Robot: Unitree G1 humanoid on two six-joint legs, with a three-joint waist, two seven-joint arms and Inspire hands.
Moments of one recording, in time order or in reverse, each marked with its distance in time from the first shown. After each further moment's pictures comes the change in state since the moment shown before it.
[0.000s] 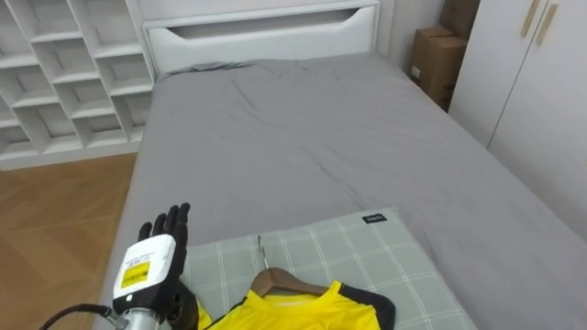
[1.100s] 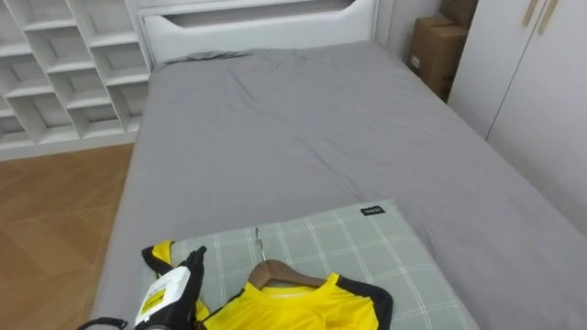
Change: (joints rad) left arm -0.034 -0.053 -0.029 0.095 -0.170 0.024 -0.215; right arm -0.002 0.006 0.048 -0.007 -0.022 0.032 -0.042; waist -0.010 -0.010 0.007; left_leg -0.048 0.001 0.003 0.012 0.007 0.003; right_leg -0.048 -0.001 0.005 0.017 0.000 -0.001
